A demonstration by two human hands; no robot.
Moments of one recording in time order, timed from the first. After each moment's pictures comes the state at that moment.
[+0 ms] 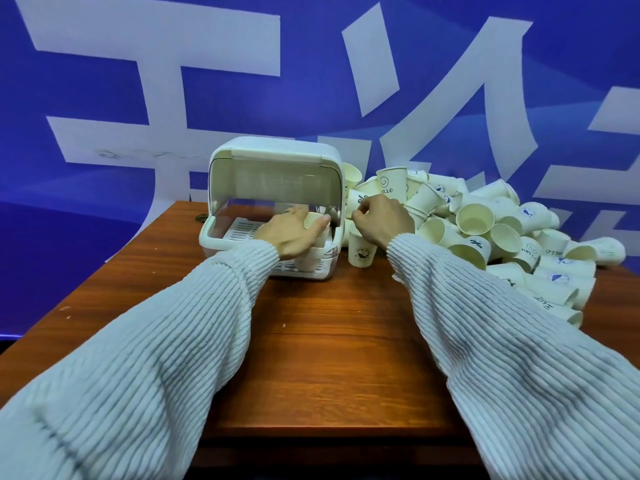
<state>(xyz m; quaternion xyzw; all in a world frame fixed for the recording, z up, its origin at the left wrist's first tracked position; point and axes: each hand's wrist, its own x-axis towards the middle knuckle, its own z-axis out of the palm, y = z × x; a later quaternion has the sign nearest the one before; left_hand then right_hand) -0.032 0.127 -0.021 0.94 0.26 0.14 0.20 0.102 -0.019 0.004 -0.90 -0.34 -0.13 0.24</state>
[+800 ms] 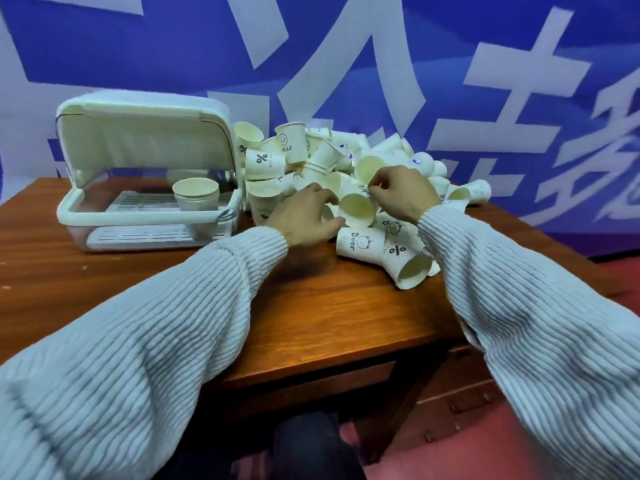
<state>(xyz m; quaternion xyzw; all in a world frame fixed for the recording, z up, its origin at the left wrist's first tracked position) 0.053 -0.038 -0.031 0.97 0.03 0.18 0.16 0.165 -0.216 0.014 -0.93 -0.30 -0.12 0.20</state>
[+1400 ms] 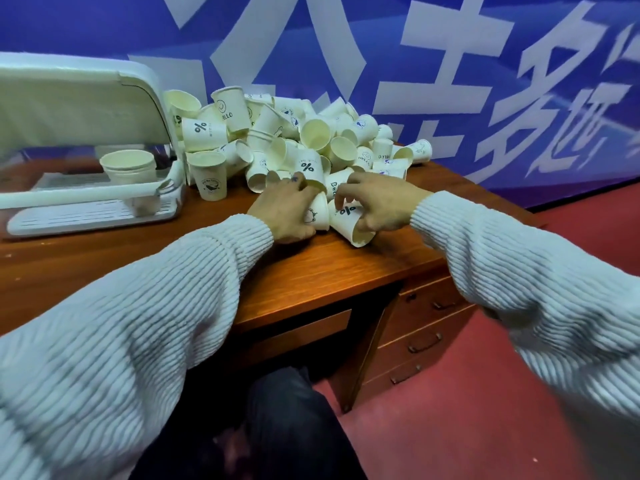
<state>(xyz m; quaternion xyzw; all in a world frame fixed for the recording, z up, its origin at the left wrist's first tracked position) 0.054 -0.100 -0.059 0.99 -0.05 0.12 -0.04 0.123 -0.304 -0.008 -0.90 -0.44 -0.03 -0.07</state>
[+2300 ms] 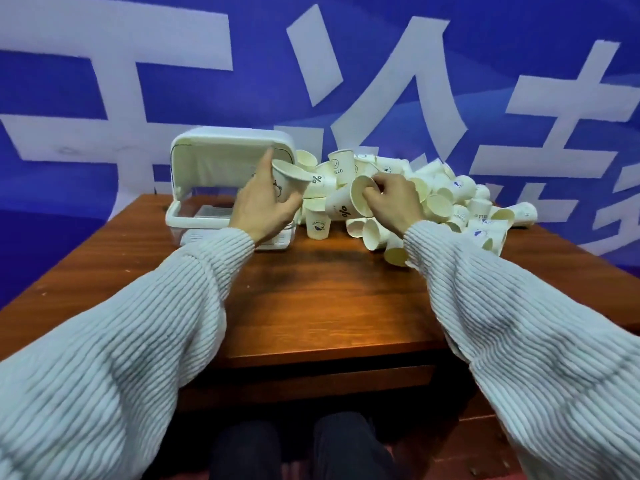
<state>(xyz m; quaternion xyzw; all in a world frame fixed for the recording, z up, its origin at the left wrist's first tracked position) -0.080 0.027 0.003 0.87 0.19 0.38 0.26 0.080 -0.154 0.018 -0.84 -0.35 -0.14 0.40</state>
